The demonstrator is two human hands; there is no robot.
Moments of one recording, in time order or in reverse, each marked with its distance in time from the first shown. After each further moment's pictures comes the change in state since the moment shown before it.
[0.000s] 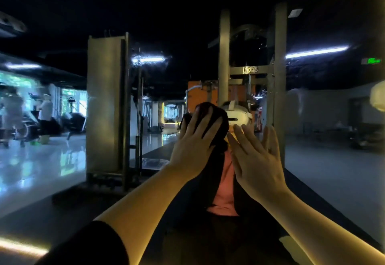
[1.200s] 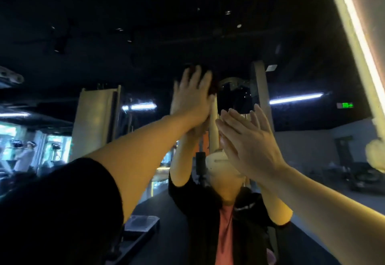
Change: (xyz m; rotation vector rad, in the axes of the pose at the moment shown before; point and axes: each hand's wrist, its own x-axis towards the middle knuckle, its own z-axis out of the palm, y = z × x) left_hand 0.245 -0.039 -0.104 0.004 0.178 -0.174; right_hand 0.185 0.080 -0.017 0.007 0.180 -0.102
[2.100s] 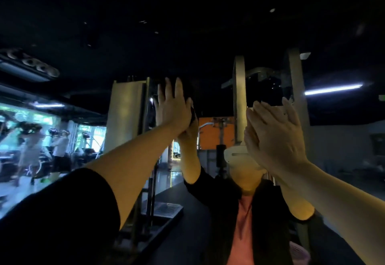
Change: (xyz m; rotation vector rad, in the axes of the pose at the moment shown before) left_hand -0.066 -0.169 -0.021 -0.070 -0.027 -0.333; right_hand 0.038 -0.094 0.025 -0.037 0.102 0.108
